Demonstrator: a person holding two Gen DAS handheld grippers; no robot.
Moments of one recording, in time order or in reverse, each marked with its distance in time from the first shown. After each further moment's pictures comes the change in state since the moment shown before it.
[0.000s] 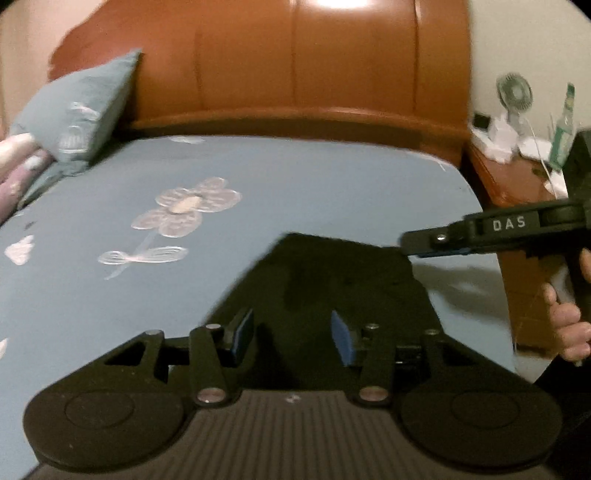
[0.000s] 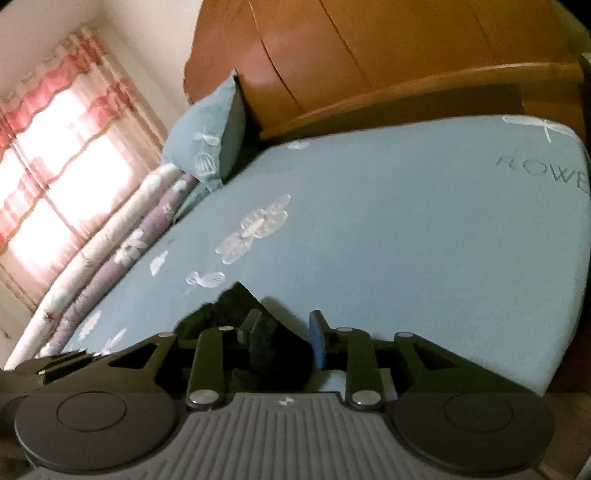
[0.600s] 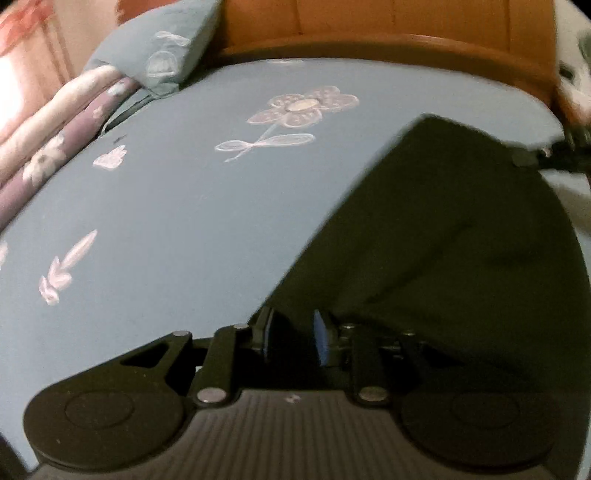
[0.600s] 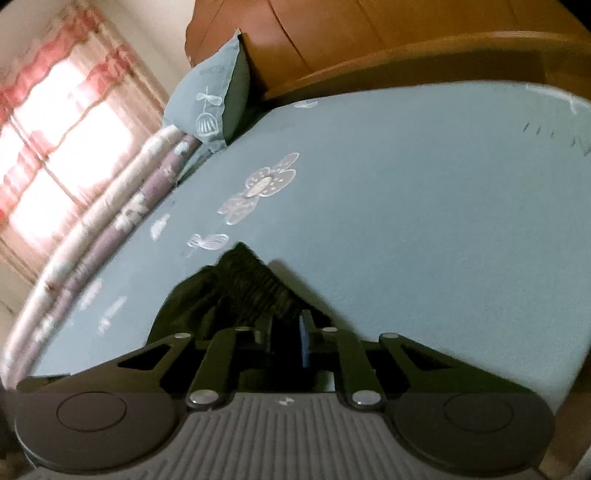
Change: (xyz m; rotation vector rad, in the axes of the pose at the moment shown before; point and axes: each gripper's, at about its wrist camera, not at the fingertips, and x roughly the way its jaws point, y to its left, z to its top) left arm -0.023 0.077 -0.073 -0.095 0.166 0.262; right arm 0.021 0.008 -0.005 -0.037 0.102 -0.017
